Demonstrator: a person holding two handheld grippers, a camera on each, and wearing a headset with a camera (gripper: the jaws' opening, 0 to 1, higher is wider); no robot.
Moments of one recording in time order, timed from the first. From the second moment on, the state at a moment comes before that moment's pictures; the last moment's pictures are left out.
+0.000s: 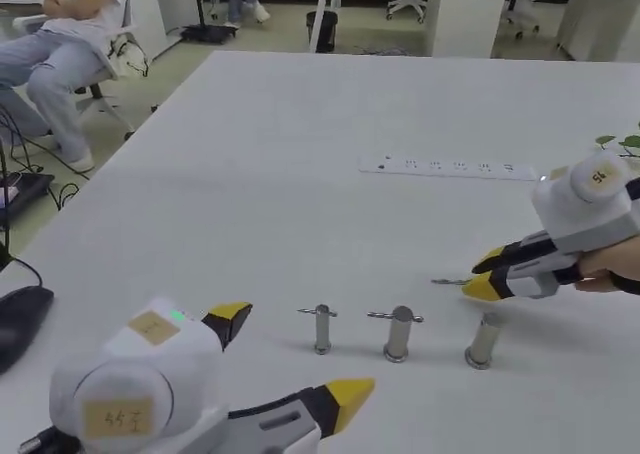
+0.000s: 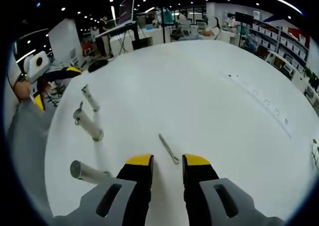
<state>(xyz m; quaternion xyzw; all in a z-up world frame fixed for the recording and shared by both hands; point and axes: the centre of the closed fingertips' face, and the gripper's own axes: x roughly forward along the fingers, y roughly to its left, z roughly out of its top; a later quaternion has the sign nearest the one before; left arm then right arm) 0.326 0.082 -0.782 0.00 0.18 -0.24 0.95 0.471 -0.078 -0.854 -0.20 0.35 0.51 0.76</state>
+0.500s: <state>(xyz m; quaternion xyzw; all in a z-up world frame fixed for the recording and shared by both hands) 0.327 0.086 -0.783 0.00 0.18 -0.24 0.95 0.476 -0.079 -0.864 -0.26 0.35 0.52 0.73</state>
